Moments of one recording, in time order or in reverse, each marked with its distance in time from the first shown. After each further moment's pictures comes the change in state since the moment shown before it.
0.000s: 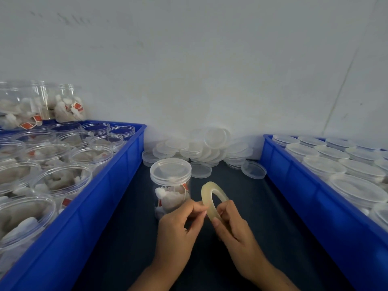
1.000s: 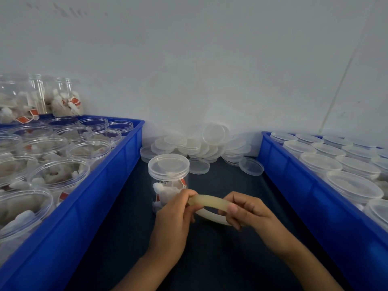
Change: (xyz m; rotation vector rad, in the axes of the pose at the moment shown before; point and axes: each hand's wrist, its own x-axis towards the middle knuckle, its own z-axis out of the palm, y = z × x) left_hand 0.005 0.004 -0.006 0.057 -0.127 -0.175; right_hand 0.011 -0.022 -0.051 0.255 -0.264 0.077
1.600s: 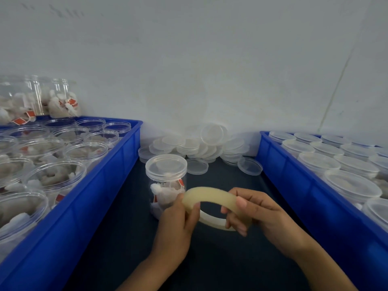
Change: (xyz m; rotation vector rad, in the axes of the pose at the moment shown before) left_hand -0.002 -0.003 0.010 -0.103 -0.064 -0.170; right_hand -0.006 -0.022 -0.007 0.154 -0.101 -0.029
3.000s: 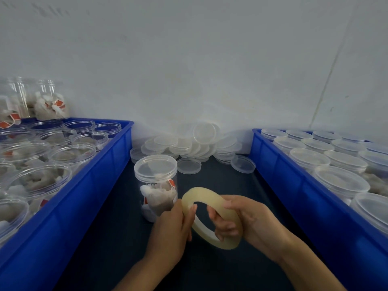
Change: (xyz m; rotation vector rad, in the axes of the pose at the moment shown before) left_hand 0.004 -0.001 0.005 0.162 -0.133 -0.040; right_hand 0.007 -0.020 0.018 0.176 -0.005 0.282
